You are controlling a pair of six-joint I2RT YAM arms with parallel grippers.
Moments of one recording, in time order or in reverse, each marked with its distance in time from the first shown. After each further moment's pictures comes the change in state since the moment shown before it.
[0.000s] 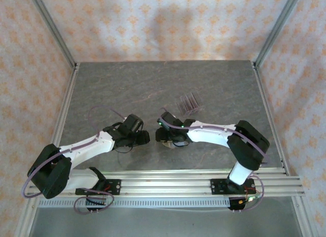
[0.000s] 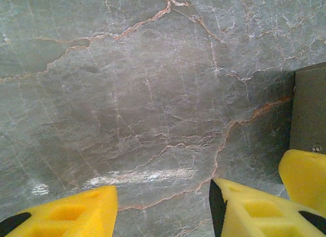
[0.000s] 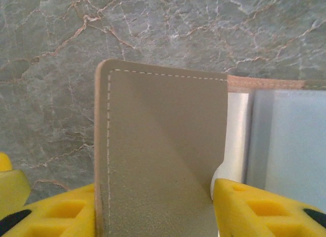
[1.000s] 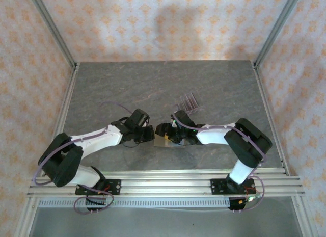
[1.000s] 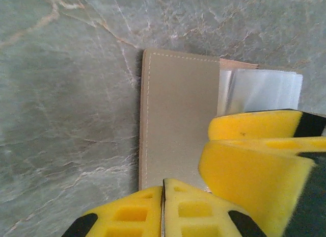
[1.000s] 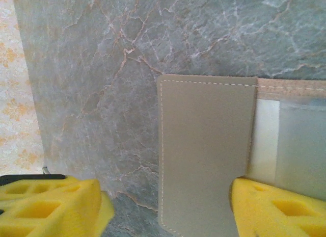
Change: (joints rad) left arm -0.016 0.167 0.097 0.119 0.148 0.014; right arm -0.152 0.006 -0.249 0.531 -0.323 0.227
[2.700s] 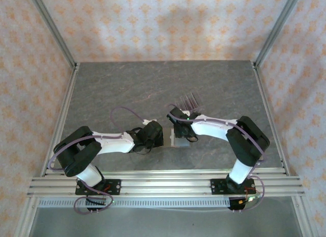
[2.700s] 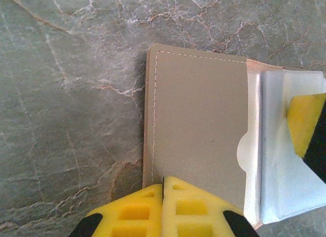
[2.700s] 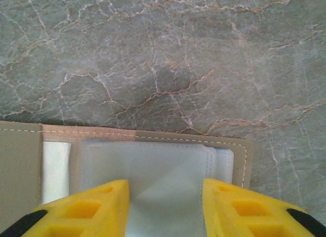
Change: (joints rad) left arm -0.195 0.152 -0.063 0.298 -0.243 -0.120; right arm 0.019 0.027 0.267 -0.772 0.583 -0.385
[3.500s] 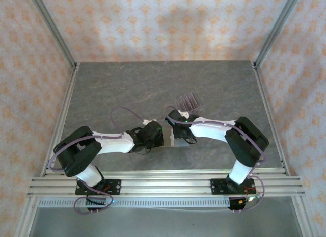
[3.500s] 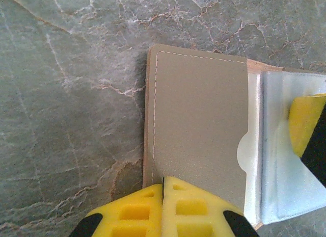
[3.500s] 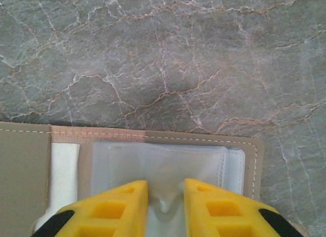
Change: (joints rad) left arm 0.000 0.001 -0.003 0.005 0.000 -0.003; right arm 0.025 -0.002 -0.027 0.047 0.027 0.041
